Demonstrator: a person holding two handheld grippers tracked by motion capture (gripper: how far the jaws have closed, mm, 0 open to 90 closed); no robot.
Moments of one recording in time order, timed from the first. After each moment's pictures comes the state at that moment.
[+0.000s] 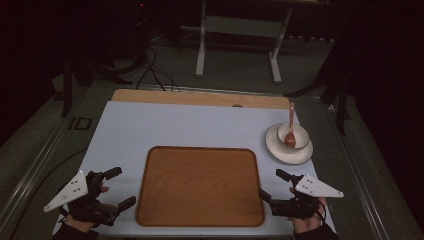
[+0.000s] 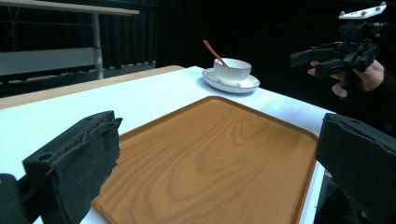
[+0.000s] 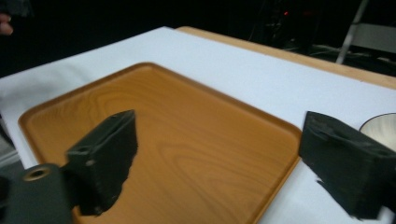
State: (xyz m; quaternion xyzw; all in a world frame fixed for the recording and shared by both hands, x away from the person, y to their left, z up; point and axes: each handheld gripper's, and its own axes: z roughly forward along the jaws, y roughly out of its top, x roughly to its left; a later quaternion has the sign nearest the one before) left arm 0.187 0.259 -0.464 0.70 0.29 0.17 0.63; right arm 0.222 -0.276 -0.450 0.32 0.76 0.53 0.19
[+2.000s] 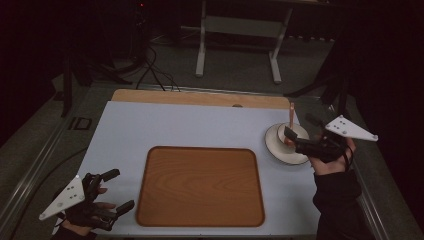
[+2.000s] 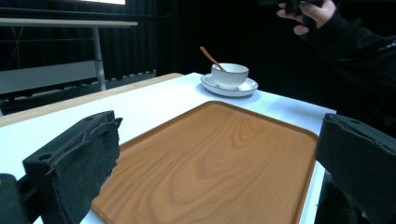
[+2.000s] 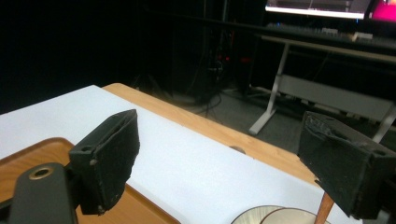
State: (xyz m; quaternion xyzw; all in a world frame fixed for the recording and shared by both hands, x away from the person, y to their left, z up) left arm 0.178 0.261 -0.462 0.70 0.27 0.19 0.63; right arm 0.318 -0.316 -0.352 0.34 0.71 0.54 0.30
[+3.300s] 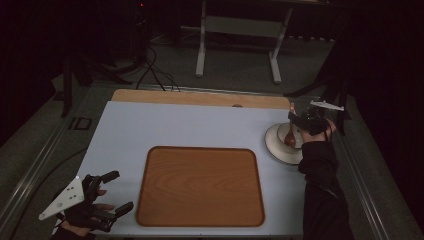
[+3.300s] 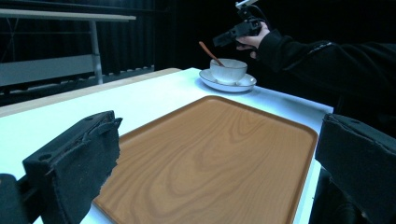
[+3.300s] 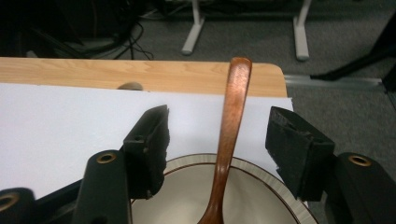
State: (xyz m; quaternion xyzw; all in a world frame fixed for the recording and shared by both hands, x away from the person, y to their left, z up) left arm 0.177 0.264 -0.467 0.70 0.27 0.18 0.63; right arm 0.463 -0.357 -0.440 0.57 0.67 0.40 0.27
